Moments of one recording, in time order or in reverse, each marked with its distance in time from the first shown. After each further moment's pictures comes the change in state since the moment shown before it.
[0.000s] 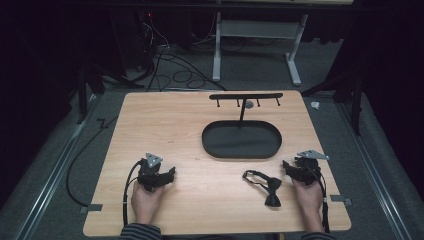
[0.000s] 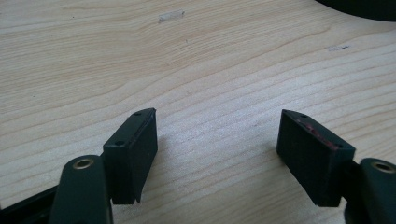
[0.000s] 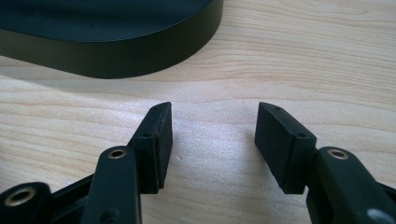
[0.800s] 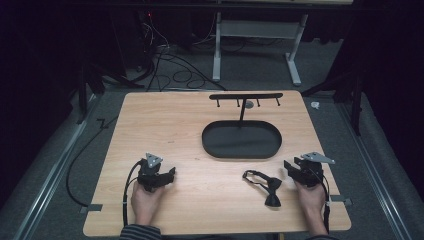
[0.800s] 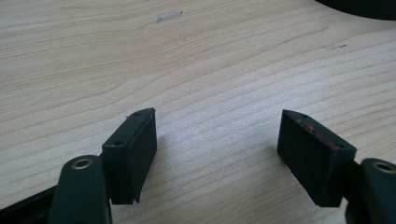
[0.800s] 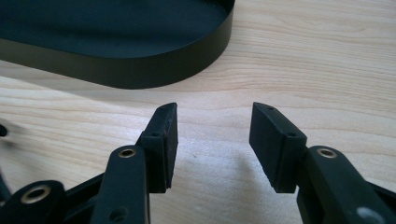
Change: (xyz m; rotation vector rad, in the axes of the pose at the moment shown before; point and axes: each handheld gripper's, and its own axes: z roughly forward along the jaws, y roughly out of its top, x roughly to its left) left arm 0.000 0.000 0.000 0.001 -0.003 0.004; right arm 0.000 -0.004 -0.015 -0.070 0.056 0.012
